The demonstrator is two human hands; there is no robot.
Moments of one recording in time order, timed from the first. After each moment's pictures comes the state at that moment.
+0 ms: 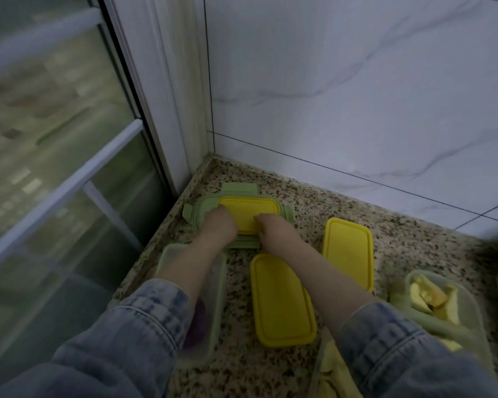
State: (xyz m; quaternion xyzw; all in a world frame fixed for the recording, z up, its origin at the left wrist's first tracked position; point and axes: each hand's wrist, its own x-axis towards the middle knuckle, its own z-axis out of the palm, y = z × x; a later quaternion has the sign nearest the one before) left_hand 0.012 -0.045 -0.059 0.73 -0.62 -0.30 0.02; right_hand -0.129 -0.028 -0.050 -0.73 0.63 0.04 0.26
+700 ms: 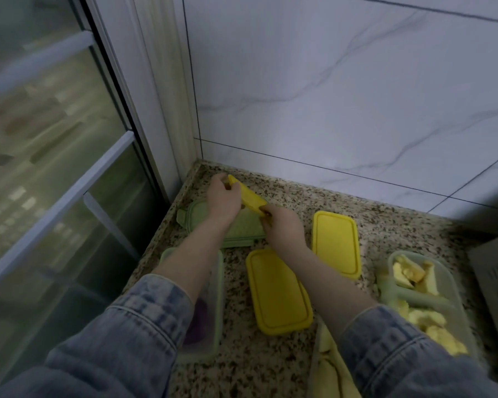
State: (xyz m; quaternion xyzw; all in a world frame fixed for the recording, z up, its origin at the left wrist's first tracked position) left_hand -0.015 -0.043 0.009 0.66 -0.44 -0.45 0.42; right_hand -0.137 0.005 -0.025 -0.68 0.69 -0.21 0.15
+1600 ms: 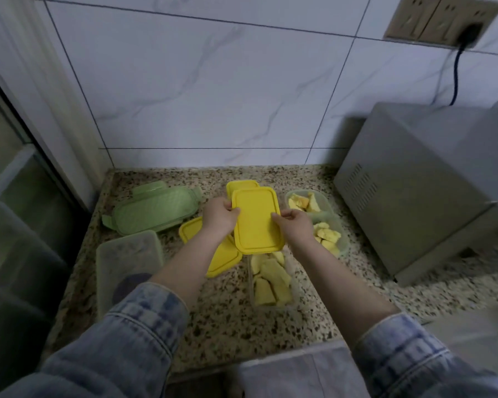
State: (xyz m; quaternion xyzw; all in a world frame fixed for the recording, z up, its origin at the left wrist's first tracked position) left_hand -0.097 0.096 0.016 0.52 -0.71 -0.43 0.20; right_hand -0.223 0.191 0.022 -0.24 0.80 -0.47 0.28
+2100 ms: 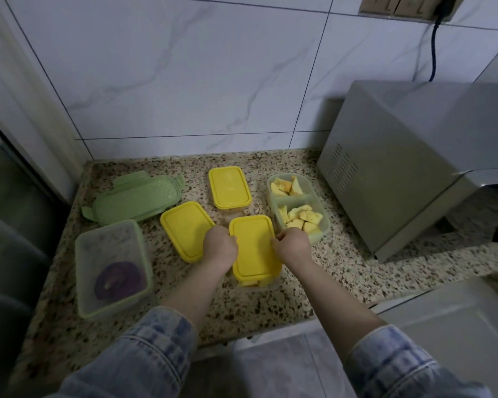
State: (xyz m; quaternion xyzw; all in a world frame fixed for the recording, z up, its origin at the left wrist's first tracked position) left_hand -0.109 0.169 -0.028 0.56 -0.75 -0.34 0.07; right_hand -0.233 0.250 -0.018 -0.28 0.90 -0.23 0.24
